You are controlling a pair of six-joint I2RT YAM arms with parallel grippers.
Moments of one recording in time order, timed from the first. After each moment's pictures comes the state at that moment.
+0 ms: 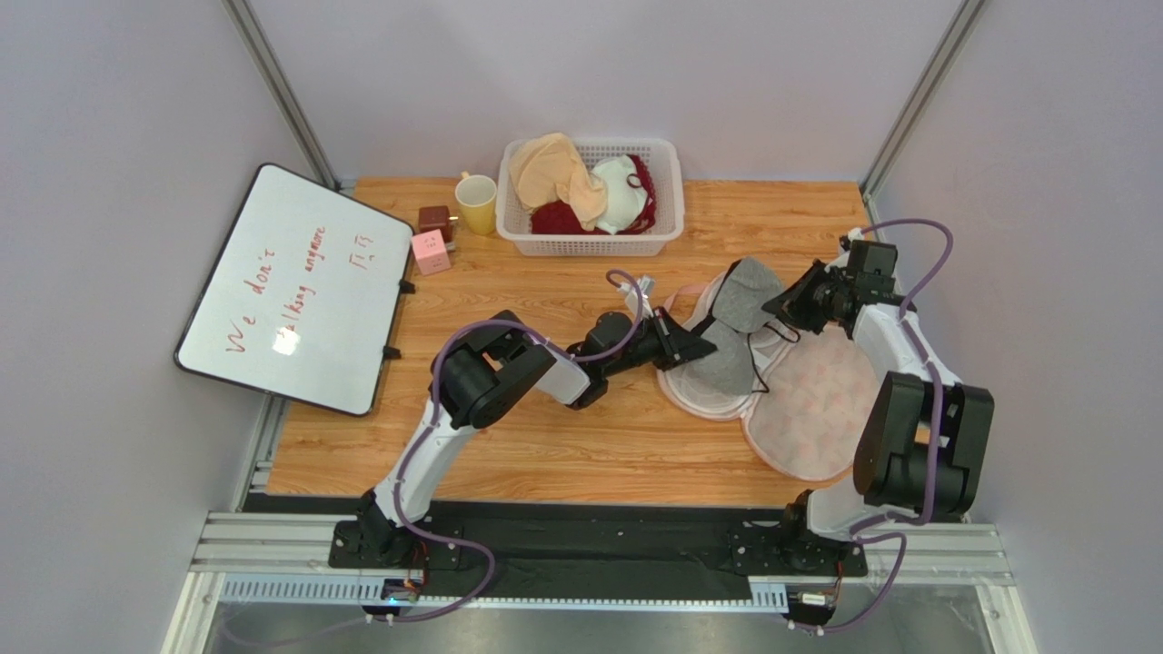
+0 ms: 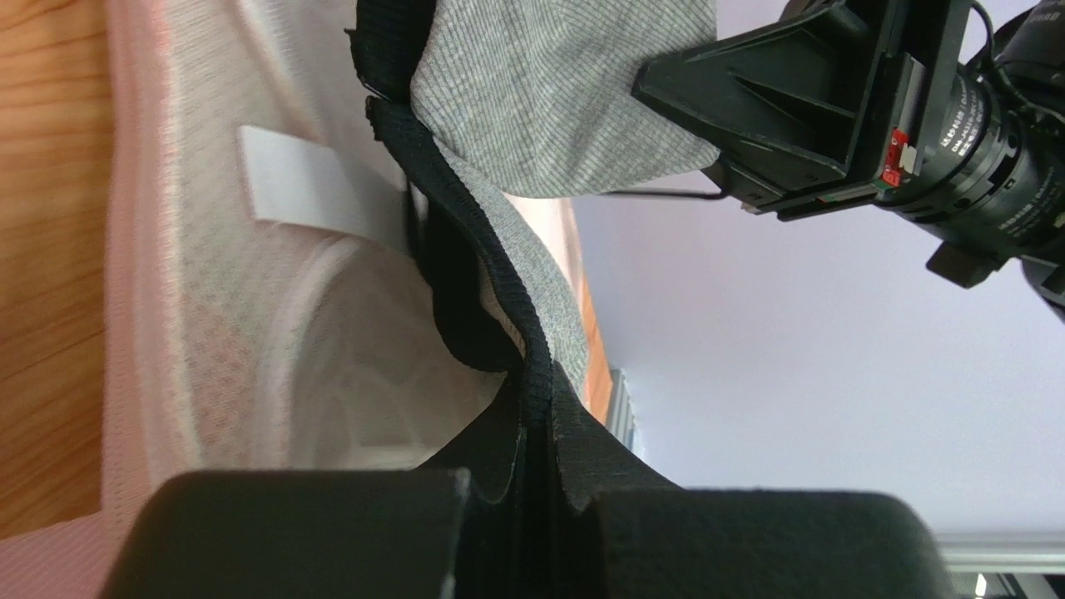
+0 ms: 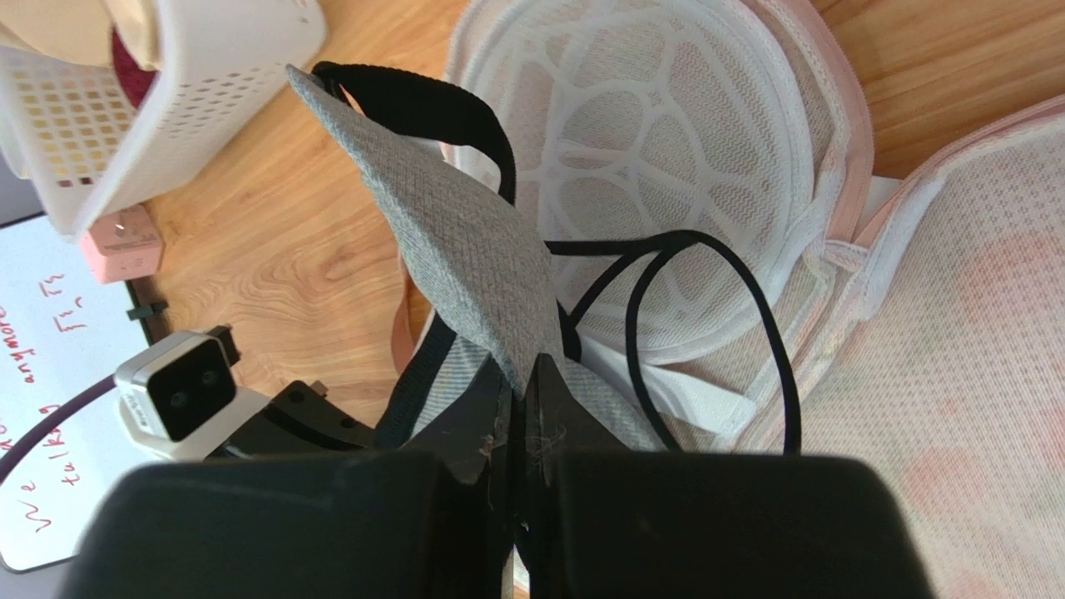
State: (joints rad) left arm -0.88 2.32 1.19 1.11 0.28 -1.22; right arm -0.22 1.47 0.97 -0.32 -0.46 0.53
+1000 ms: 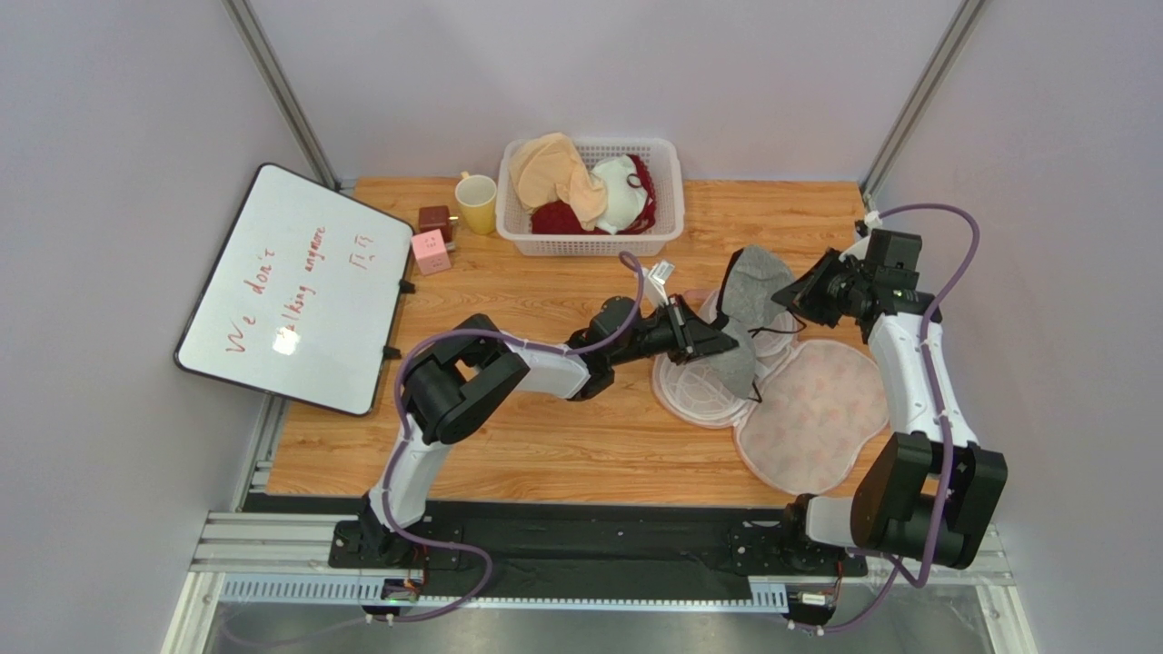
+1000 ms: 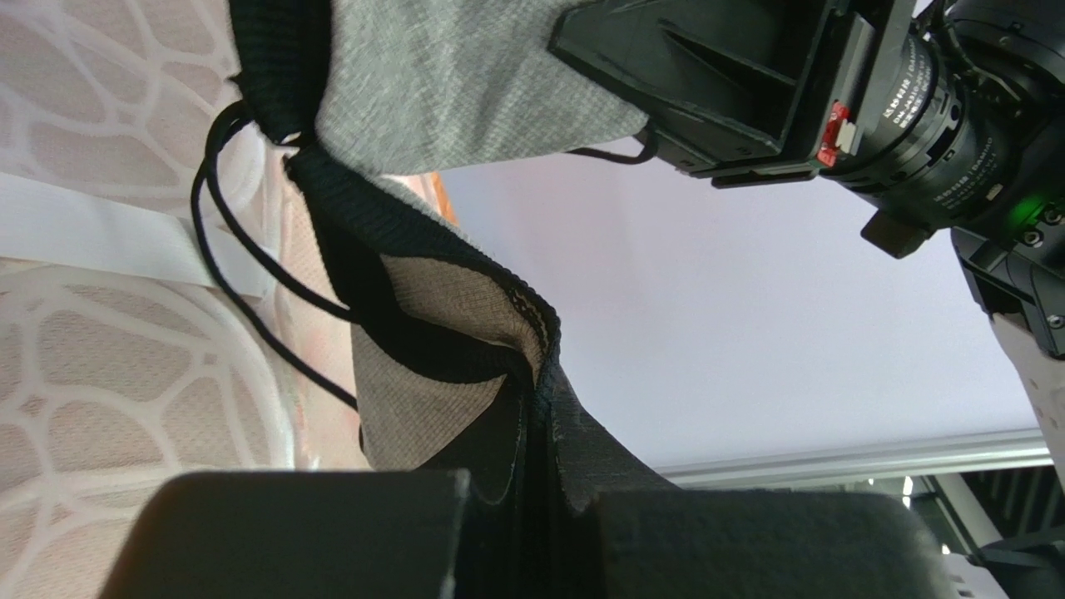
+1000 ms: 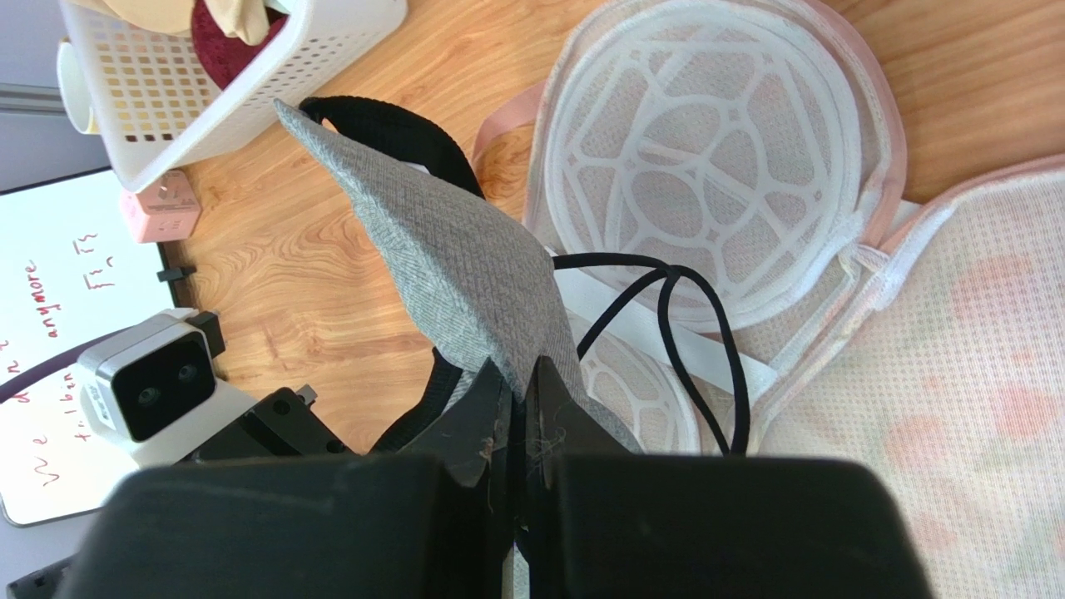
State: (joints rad) left arm -0.92 2.13 1.19 0.96 0.36 -1.26; right arm -0.22 1.32 1.06 -0.53 -0.47 0.48
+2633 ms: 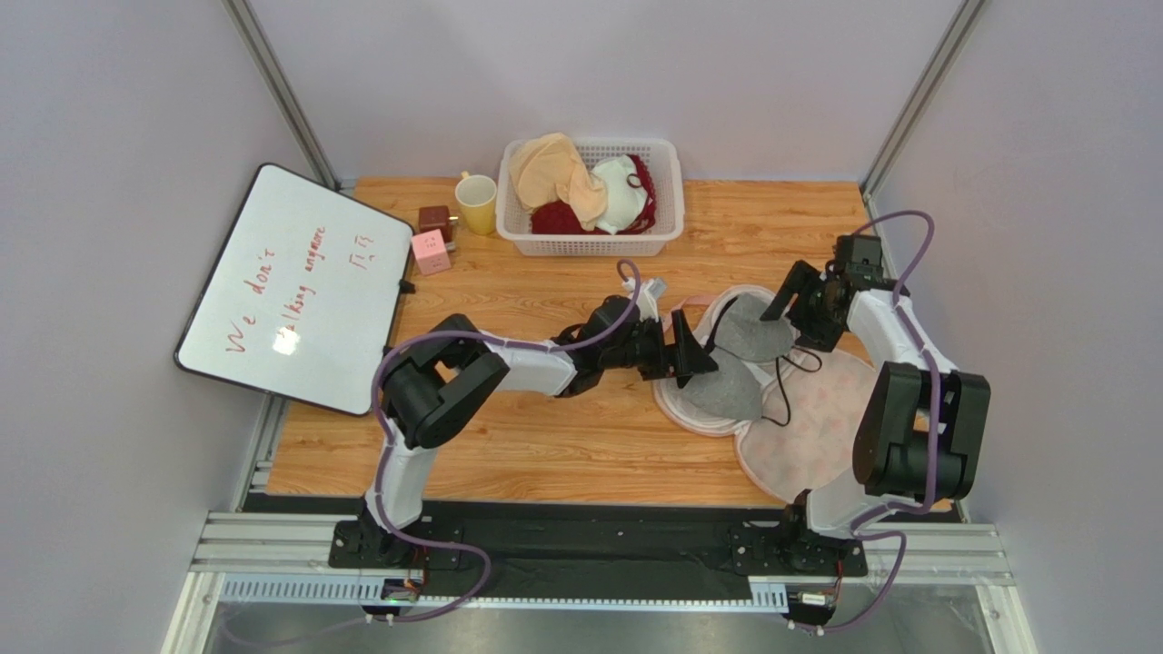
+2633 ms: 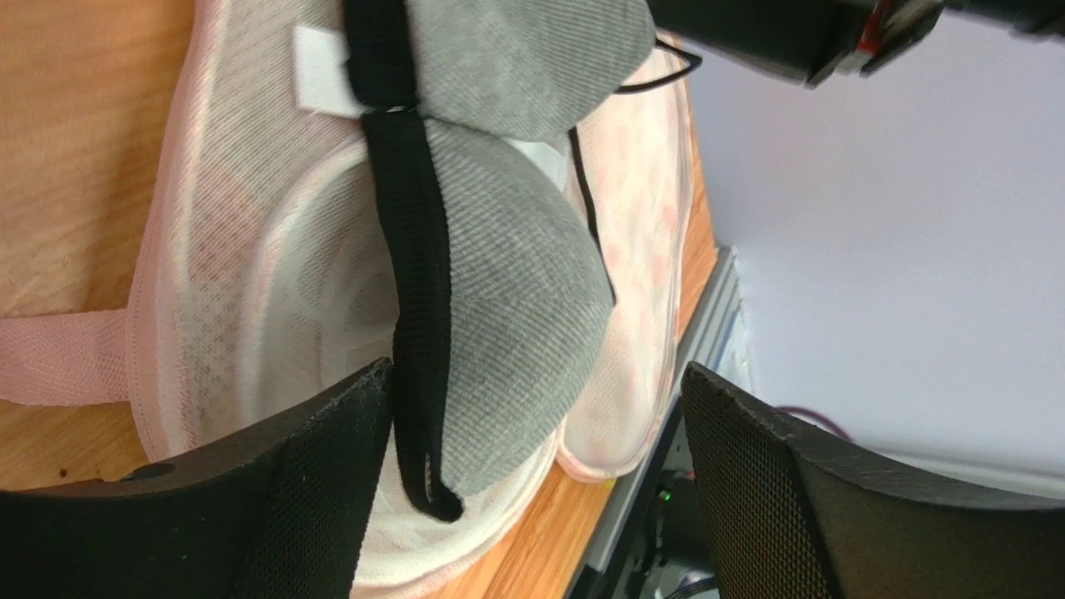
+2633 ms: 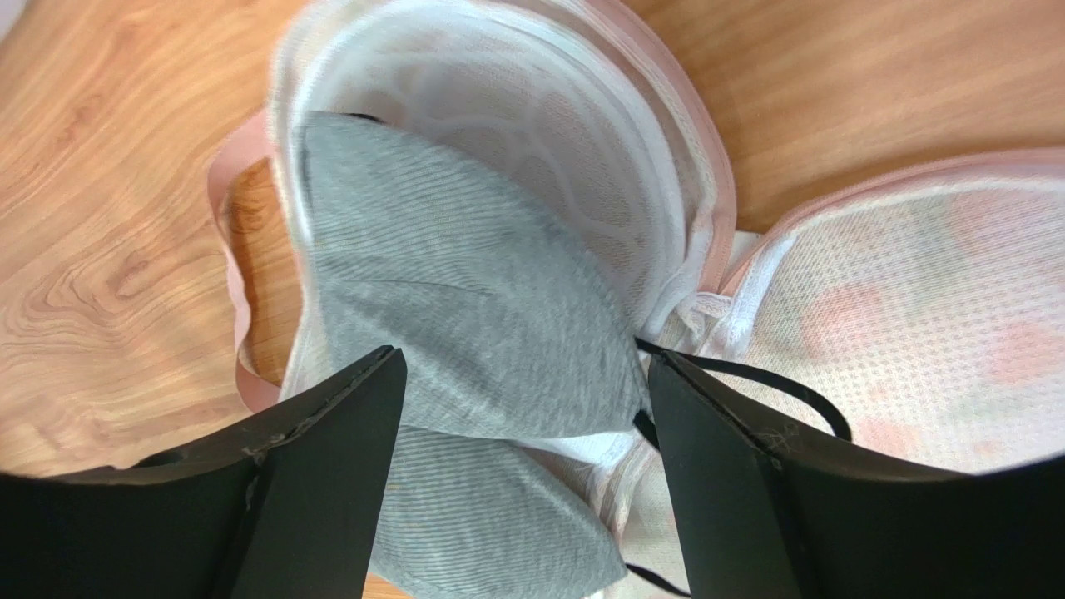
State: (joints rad) left arm -0.89 2.06 1.13 0.58 0.35 -1.00; right arm -0.19 1.56 1.05 -0.54 -0.22 0.42
